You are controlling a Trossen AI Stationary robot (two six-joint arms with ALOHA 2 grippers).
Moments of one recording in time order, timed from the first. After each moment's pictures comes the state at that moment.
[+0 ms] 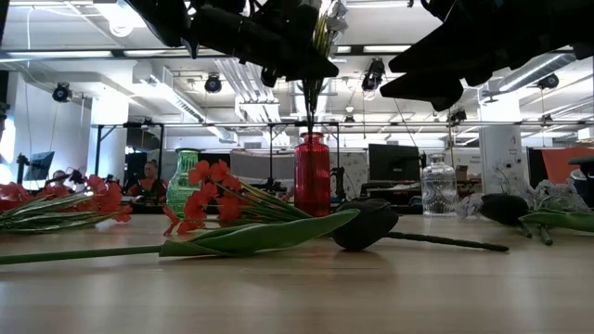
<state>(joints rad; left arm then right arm) 0.09 1.64 0.99 0.49 -0.25 0.09 0.33 1.28 0.48 0.48 0.37 0.20</state>
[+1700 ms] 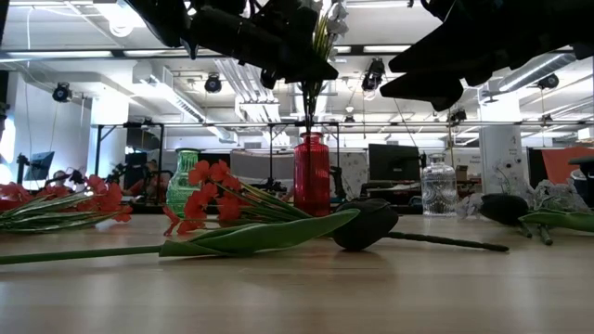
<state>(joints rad) 0.09 1.64 0.98 0.47 -0.25 0.08 0.33 1.28 0.48 0.49 0.37 0.20</state>
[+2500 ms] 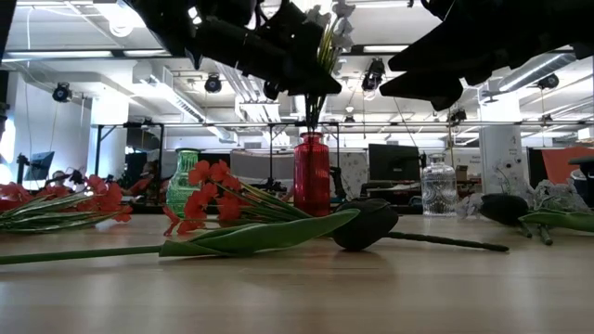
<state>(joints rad) 0.09 1.69 0.98 0.49 -0.25 0.07 0.33 1.28 0.48 0.49 0.37 0.20</state>
